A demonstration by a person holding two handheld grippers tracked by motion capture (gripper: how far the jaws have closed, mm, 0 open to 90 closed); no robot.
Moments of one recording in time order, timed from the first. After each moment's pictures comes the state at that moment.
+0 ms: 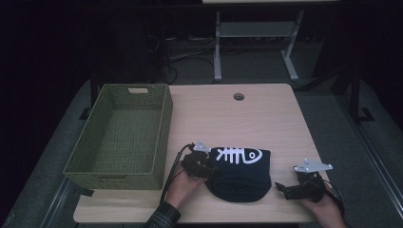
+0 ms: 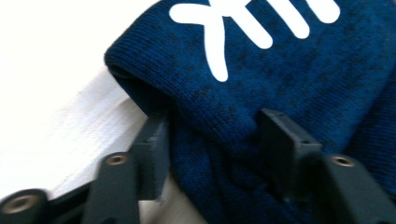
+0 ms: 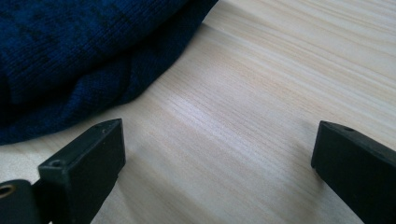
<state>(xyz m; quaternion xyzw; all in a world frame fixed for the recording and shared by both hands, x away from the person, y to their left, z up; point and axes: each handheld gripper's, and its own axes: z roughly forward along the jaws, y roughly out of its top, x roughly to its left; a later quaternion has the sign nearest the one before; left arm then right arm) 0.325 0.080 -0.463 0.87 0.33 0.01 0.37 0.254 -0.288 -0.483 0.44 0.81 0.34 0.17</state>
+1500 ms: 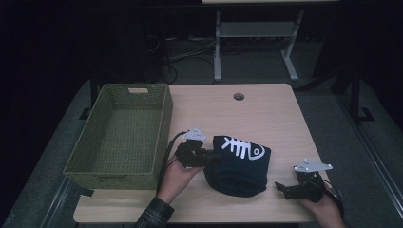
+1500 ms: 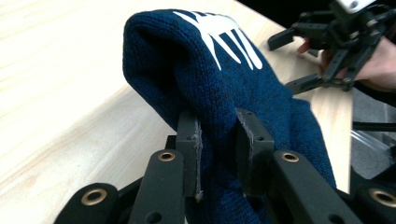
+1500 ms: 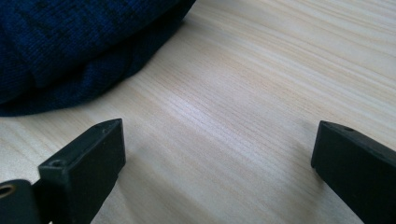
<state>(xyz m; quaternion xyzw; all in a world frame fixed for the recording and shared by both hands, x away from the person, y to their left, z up) 0.324 0.092 -0.396 0.85 0.27 -0.01 0.46 0.254 -0.288 -0.483 0.44 0.81 0.34 0.17</state>
